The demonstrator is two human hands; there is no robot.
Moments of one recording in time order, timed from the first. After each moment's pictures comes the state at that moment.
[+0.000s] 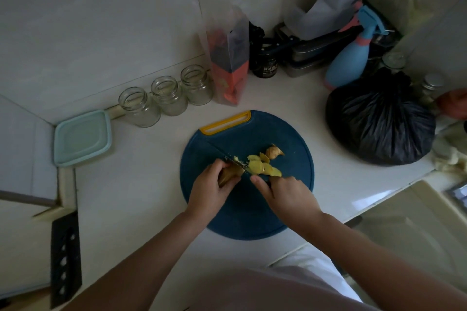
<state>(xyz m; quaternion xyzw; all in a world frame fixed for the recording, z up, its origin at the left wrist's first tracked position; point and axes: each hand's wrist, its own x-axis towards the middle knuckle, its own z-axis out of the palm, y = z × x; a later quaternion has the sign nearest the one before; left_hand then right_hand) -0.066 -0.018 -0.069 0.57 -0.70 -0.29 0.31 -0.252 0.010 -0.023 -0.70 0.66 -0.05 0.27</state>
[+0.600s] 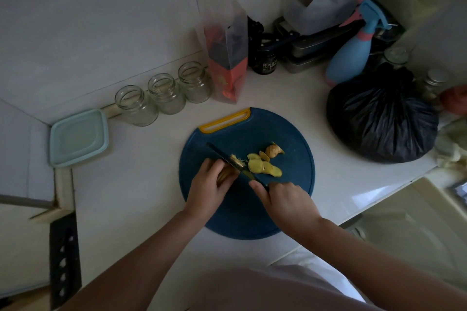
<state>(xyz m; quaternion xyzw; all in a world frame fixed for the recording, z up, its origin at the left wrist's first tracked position) -0.061 -0.022 -0.076 0.55 -0.74 -0.25 0.31 -0.245 0.019 -0.019 -0.69 0.67 -0.02 0.28</state>
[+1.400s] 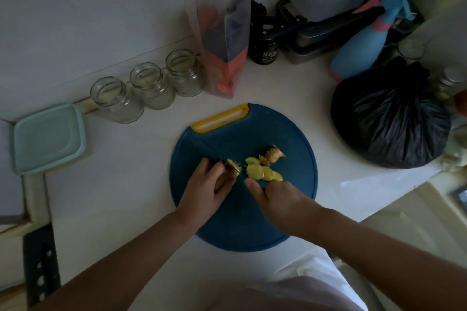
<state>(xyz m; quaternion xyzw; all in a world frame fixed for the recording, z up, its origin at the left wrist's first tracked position) -0.056 -0.042 -0.089 0.51 -0.78 -0.25 0.27 -0.232 -0.021 0.004 -0.60 0.64 0.13 0.45</state>
